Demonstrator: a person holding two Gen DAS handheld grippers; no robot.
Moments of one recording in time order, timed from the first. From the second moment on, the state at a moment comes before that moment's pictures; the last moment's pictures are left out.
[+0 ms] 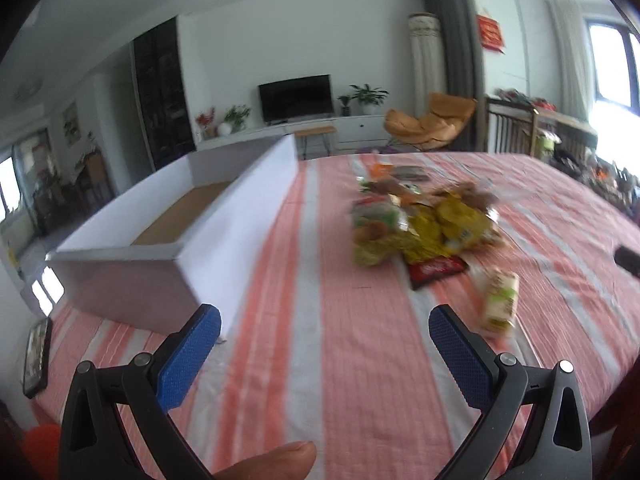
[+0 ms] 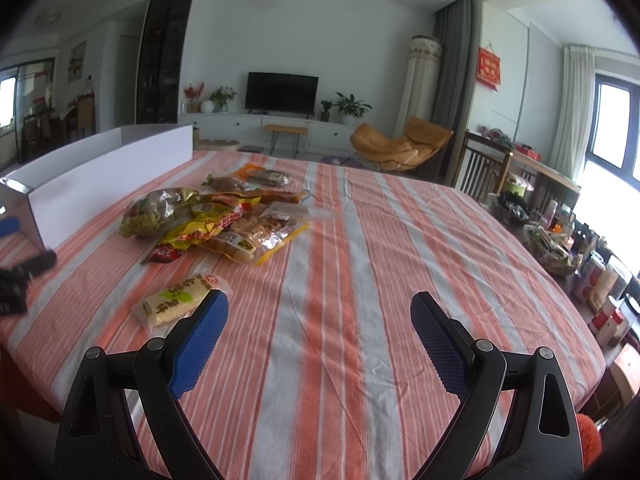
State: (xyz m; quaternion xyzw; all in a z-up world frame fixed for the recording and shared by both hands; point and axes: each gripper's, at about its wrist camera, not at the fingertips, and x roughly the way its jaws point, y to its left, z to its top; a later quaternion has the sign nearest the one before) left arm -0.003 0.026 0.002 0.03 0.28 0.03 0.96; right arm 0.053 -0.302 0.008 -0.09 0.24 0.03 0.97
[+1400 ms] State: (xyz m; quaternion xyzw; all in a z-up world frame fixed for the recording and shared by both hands) left arm 0.037 0.028 -0.058 0.02 0.44 0.03 0.90; right arm 0.149 -0.199 -0.056 -0.08 0.47 0.16 0.86
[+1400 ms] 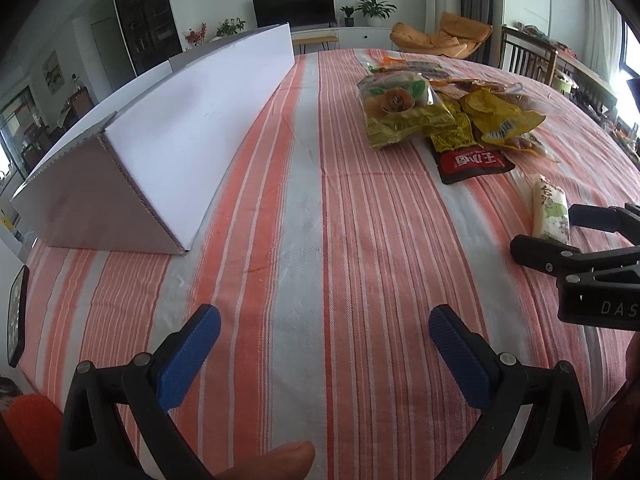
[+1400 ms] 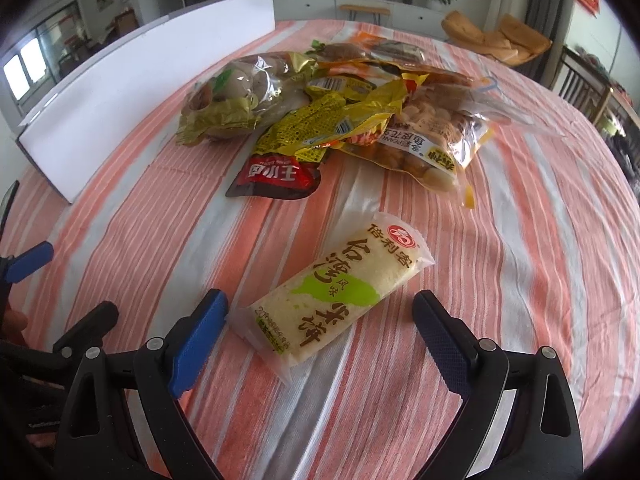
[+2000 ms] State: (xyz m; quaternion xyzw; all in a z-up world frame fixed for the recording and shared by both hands) left arm 0.037 0.038 -0.064 -0.02 0.45 0.02 0.89; right arm 0.144 -0.209 -0.053 -0.05 0.46 0.16 0.87
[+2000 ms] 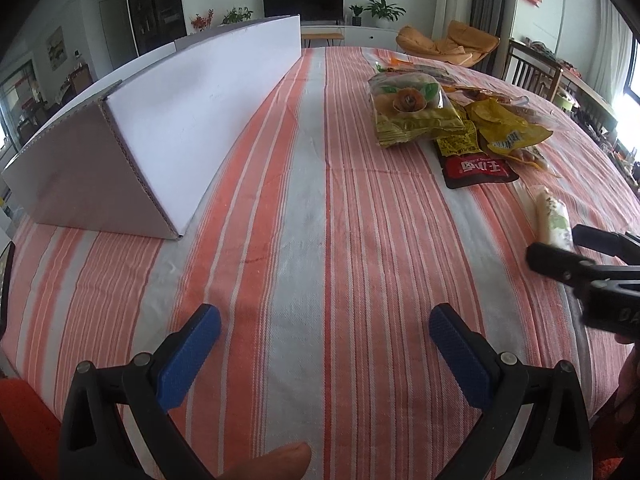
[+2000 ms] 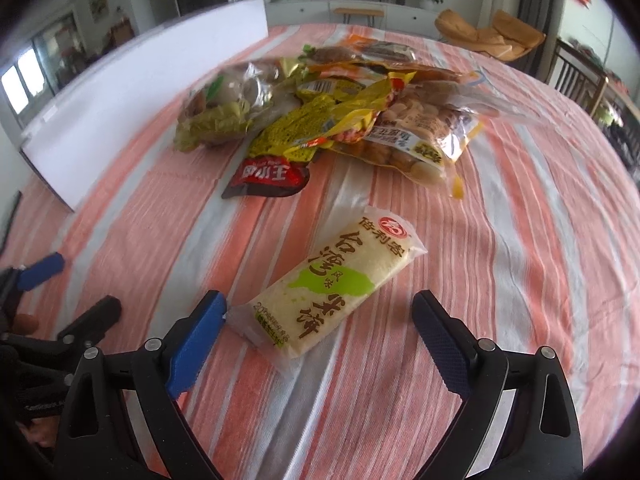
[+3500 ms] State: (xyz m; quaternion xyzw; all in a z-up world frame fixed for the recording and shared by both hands) left arm 0.253 0.009 -0.009 -0.06 0.51 -0.10 0.85; right arm 0.233 -0.364 -0.054 -0.02 0.44 0.02 0.90
